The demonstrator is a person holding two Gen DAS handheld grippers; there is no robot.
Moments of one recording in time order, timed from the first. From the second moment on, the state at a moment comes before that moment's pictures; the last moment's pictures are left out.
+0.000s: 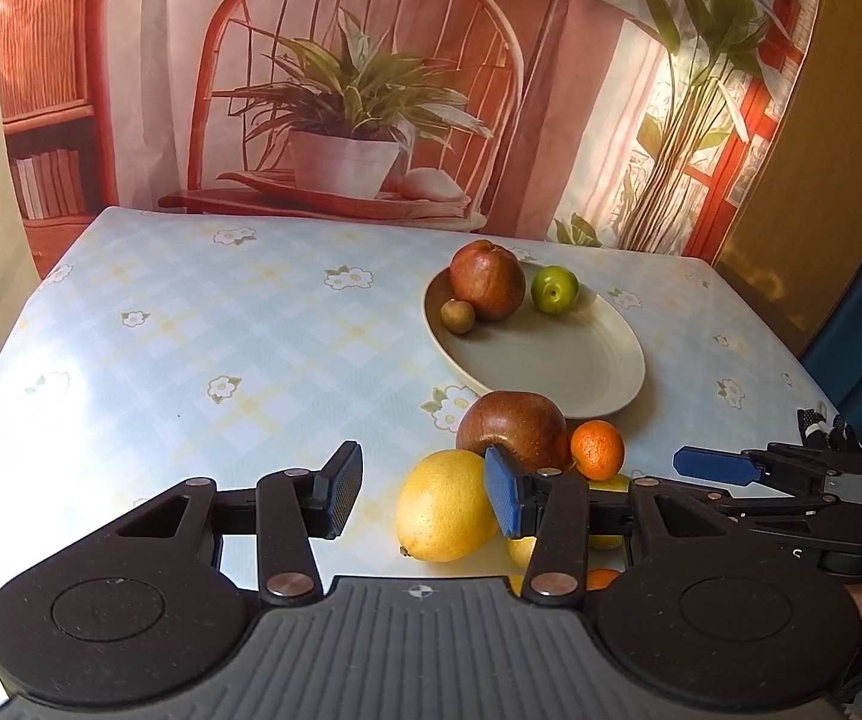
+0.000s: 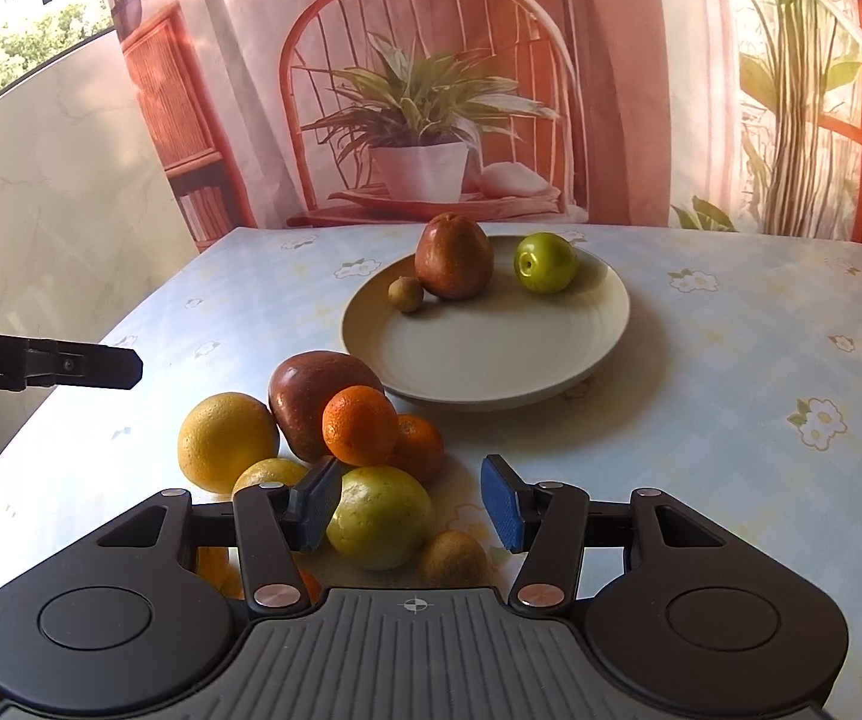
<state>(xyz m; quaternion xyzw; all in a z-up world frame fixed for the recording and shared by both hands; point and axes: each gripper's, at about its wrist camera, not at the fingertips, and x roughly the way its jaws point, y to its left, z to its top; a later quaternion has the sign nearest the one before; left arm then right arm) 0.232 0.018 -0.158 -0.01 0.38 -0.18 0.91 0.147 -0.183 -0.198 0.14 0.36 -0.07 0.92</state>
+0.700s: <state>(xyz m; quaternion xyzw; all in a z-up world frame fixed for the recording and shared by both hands) 0.231 0.011 -0.163 -0.01 0.39 -0.19 0.90 0.184 -0.179 -0.199 0.11 0.36 -0.02 0.93</state>
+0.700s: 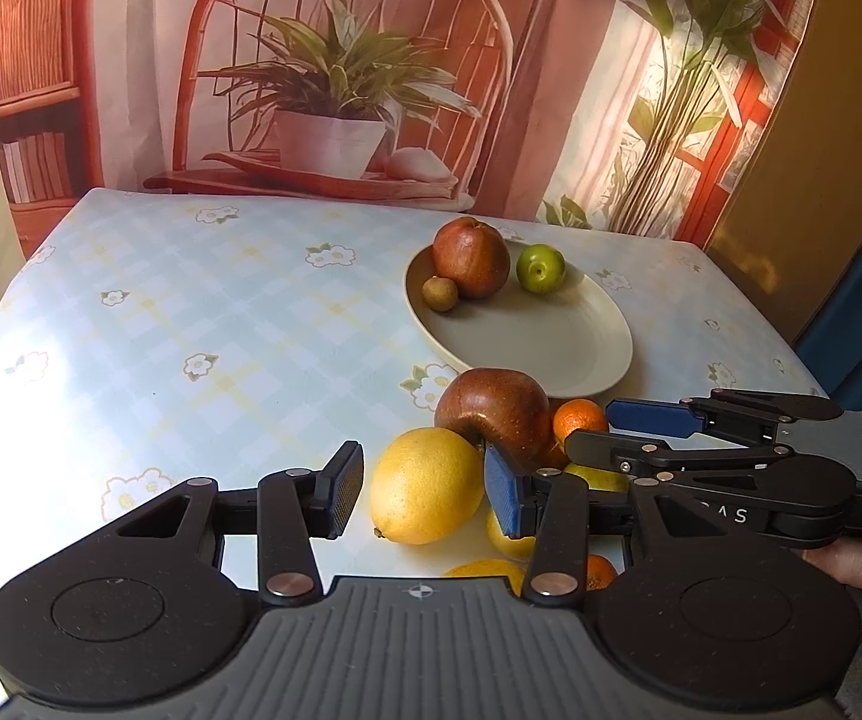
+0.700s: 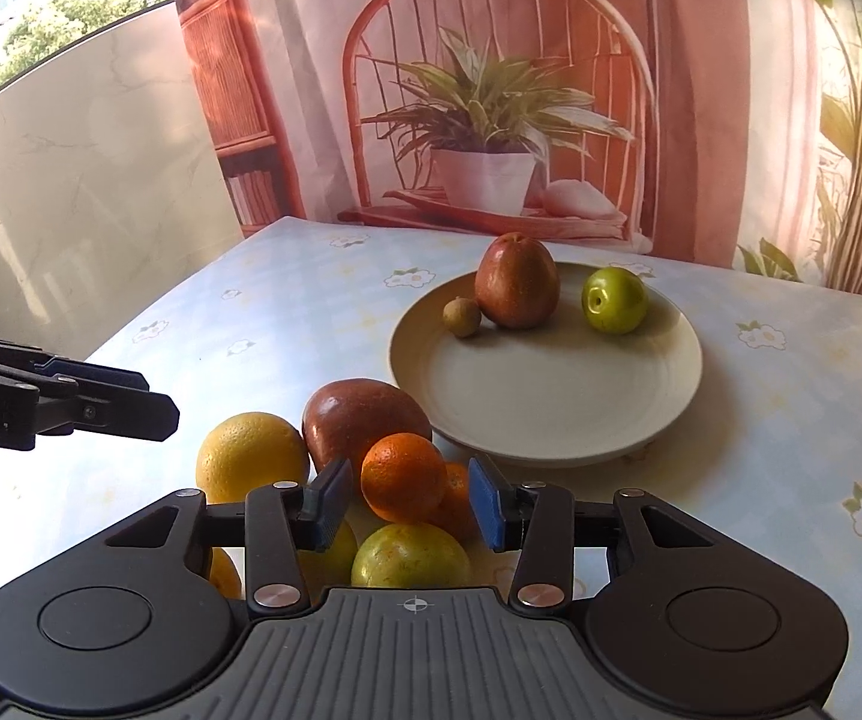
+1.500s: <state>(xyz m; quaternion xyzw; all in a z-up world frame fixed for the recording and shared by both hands) 0.227 -0.034 -0.179 0.07 0.42 -0.26 0.87 0.141 -0.202 -0.195 0.16 0.33 -0.04 0.93</state>
